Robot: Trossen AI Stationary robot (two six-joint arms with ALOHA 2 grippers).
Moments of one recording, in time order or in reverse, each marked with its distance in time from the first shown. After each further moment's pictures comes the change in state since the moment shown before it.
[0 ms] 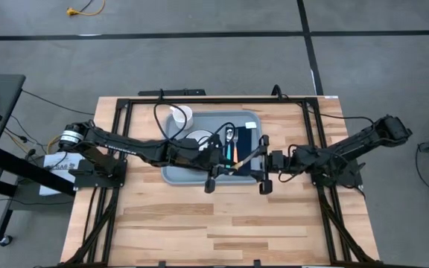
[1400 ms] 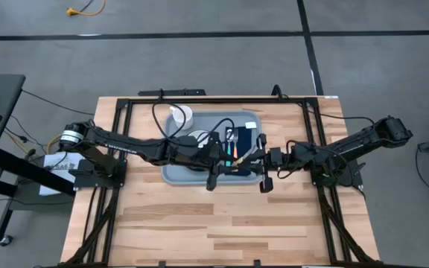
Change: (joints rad) left arm 0.014 0.000 0.000 0.037 0.000 -0.088; right arm -0.055 0.000 0.000 -0.011 -0.109 0.052
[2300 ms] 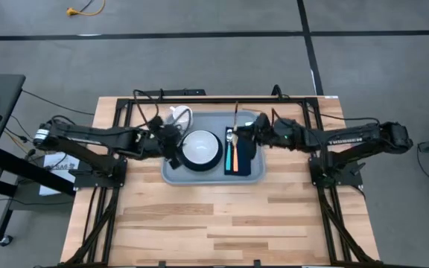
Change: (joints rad) left arm -0.008 -0.322 0.000 -1.084 -0.566 -0.299; right arm -0.326 0.013 0.138 -0.486 0.033 0.338
